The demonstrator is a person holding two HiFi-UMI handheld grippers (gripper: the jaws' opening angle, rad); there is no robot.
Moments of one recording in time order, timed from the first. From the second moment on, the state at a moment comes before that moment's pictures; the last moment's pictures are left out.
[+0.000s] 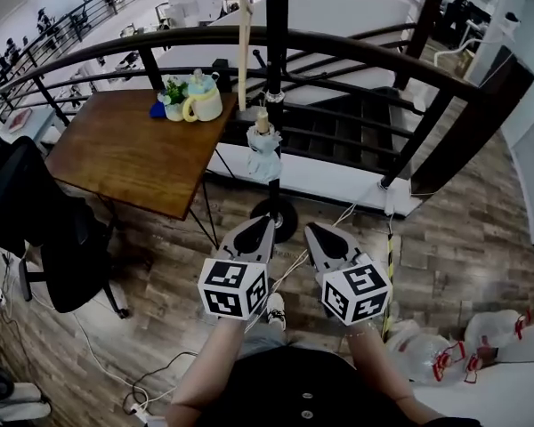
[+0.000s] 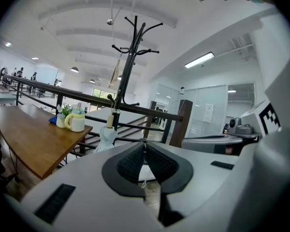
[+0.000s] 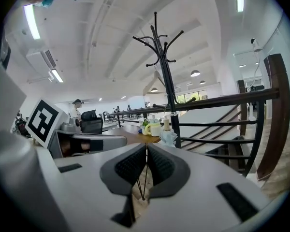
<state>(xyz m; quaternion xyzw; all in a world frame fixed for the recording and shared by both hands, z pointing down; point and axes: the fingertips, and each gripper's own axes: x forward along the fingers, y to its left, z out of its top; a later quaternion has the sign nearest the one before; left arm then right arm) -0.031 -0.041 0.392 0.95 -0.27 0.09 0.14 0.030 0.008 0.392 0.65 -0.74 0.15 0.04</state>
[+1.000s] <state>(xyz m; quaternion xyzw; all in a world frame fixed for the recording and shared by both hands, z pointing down) 0.035 -0.192 0.401 0.93 -0.33 0.10 0.14 0.100 -0.150 0.396 0.60 -0.79 0.17 0.03</state>
